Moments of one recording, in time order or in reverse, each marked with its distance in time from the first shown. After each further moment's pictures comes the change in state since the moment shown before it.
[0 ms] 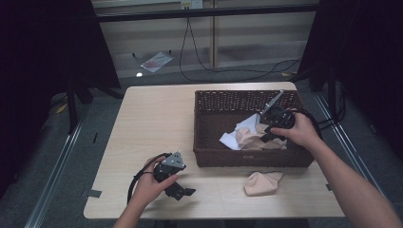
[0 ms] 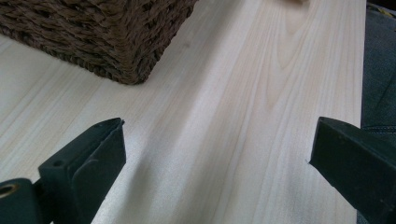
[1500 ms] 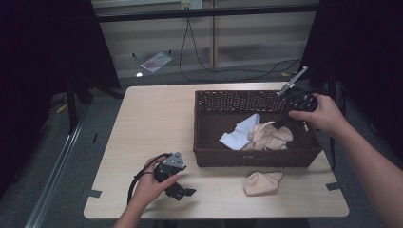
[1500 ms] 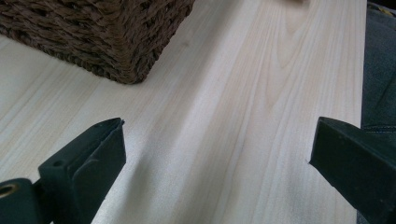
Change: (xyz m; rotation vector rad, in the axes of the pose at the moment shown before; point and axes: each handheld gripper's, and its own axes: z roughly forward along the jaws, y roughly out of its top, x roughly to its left) left arm 0.000 0.000 0.001 0.007 -0.004 0.006; right arm 0.010 0.006 -0.098 -0.068 0.124 0.034
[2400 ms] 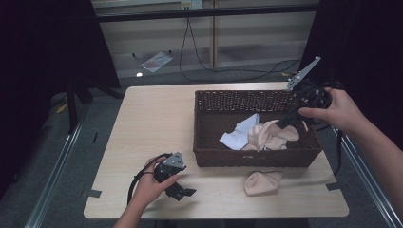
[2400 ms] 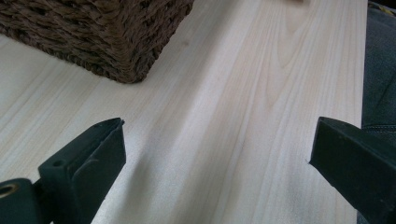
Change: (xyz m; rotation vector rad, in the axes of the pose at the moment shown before) left arm 0.000 0.000 0.000 0.005 0.000 0.004; right arm 0.036 0.003 -0.043 -0.033 0.057 -0.096
